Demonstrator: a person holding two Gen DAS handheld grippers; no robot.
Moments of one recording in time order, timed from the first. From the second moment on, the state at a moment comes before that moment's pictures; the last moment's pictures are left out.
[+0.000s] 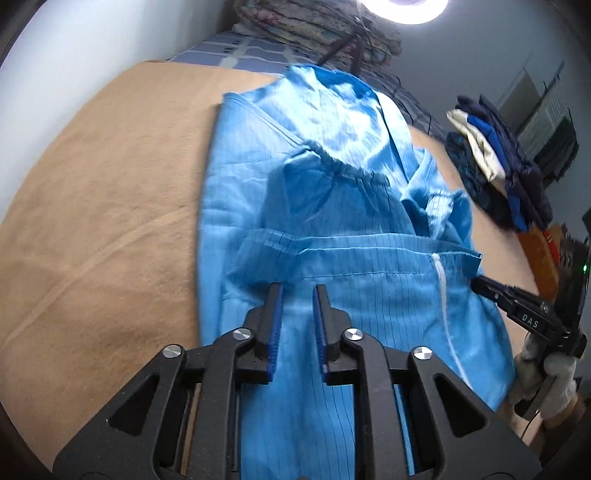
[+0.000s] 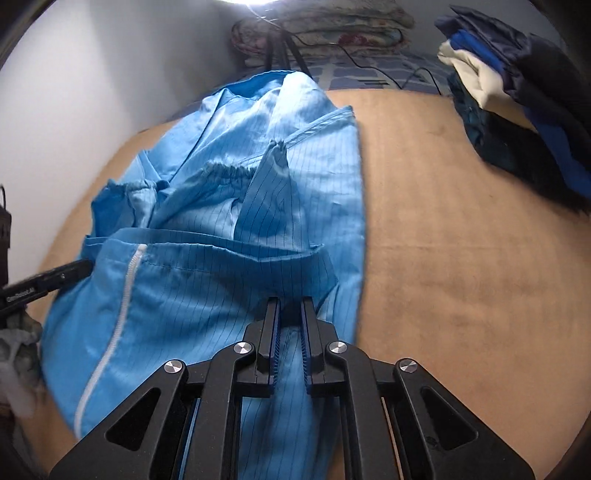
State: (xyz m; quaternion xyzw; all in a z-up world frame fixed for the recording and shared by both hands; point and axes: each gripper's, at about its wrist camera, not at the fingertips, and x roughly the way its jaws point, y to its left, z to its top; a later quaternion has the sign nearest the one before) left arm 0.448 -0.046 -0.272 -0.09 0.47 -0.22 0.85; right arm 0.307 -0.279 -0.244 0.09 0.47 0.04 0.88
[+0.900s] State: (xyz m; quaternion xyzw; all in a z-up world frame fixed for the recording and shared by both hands) left arm 0.400 0.029 -0.298 -0.26 0.52 -0.23 0.78; right arm 0.192 -0.329 -0.226 0.24 0.47 0.14 0.84
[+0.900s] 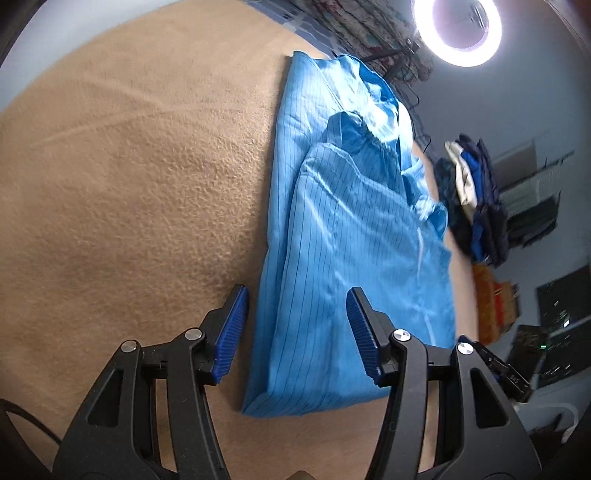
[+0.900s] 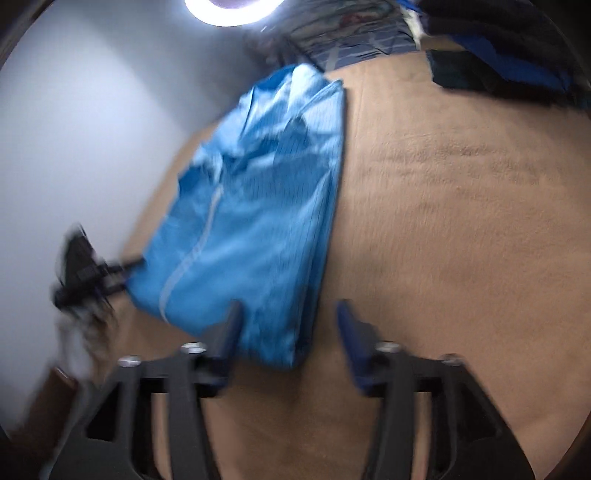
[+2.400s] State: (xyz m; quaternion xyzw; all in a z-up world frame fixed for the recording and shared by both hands) left arm 0.275 -0.012 0.125 -0.07 0.28 -0.22 0.93; right arm 0.139 -0.300 0.091 0.03 0.27 0.10 0.96
